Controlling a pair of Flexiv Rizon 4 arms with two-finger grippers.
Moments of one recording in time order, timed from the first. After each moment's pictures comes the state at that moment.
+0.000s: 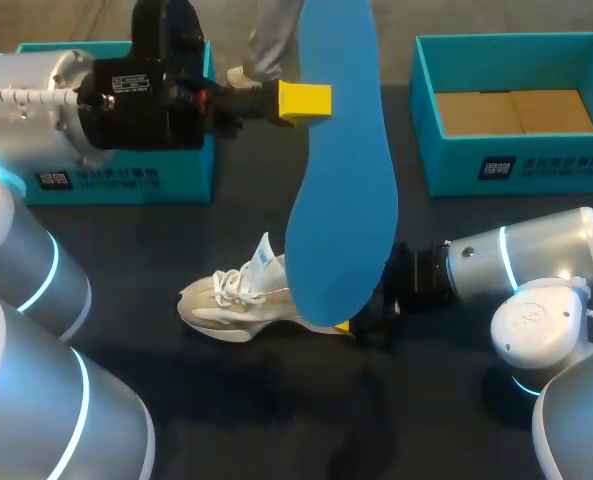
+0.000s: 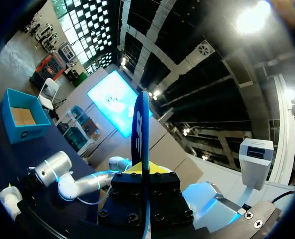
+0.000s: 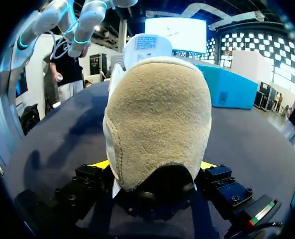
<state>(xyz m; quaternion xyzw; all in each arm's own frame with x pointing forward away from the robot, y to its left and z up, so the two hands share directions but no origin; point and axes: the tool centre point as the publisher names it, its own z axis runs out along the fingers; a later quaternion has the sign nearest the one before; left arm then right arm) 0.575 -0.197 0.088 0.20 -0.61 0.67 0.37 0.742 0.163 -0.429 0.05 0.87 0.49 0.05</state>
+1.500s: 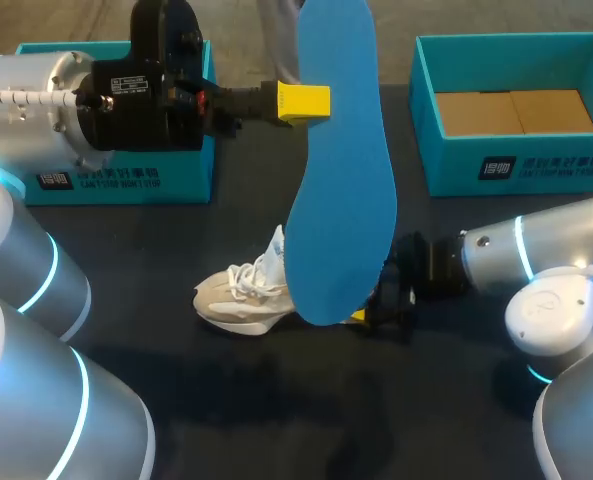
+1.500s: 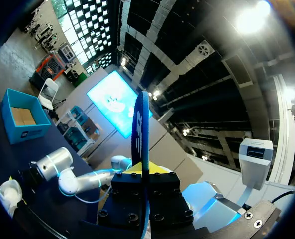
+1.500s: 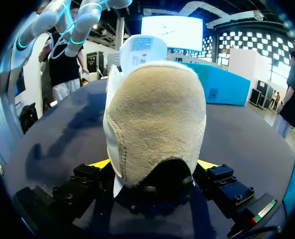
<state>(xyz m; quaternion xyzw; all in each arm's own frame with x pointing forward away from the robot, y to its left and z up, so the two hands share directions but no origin) 0.575 -0.197 0.088 0.20 -0.61 0.67 0.37 0.761 0.133 -0.423 0.06 0.87 0.48 0.06</state>
